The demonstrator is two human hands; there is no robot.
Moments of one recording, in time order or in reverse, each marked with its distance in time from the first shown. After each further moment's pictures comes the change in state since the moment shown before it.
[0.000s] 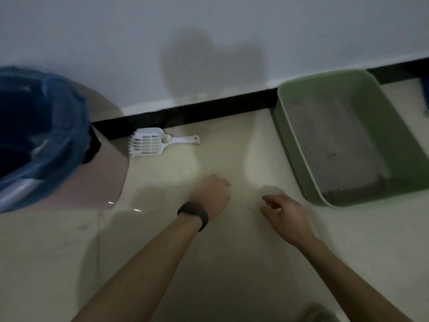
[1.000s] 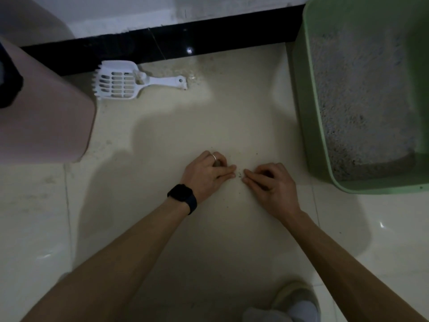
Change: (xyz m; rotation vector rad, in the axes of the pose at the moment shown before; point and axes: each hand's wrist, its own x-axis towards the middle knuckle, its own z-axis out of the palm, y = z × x) left_hand 0.009 0.000 0.086 -0.134 0.461 0.293; right_hand 0.033 0.068 0.055 0.023 0.271 -0.513
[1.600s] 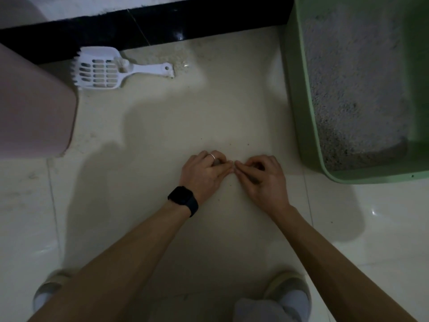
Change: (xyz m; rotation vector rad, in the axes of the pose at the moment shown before) left_hand -0.007 0.023 0.017 0.081 0.112 0.016; right_hand -0.002 -0.010 0.000 0.004 -0.002 0.070
